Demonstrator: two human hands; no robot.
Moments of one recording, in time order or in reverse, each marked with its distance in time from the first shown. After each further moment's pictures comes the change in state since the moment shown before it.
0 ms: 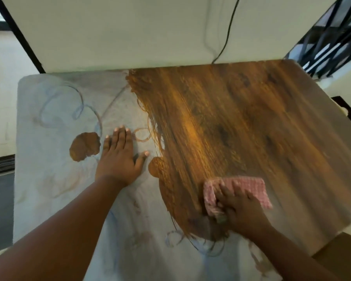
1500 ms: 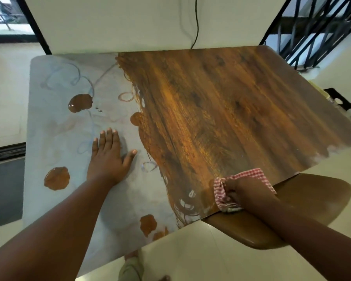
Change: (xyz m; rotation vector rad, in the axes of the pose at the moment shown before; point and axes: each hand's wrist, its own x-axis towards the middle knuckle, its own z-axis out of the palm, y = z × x) left_hand -0.164 0.050 0.016 0.019 0.037 -0.100; right_hand -0.148 0.046 0.016 -0.030 0.008 -0.028
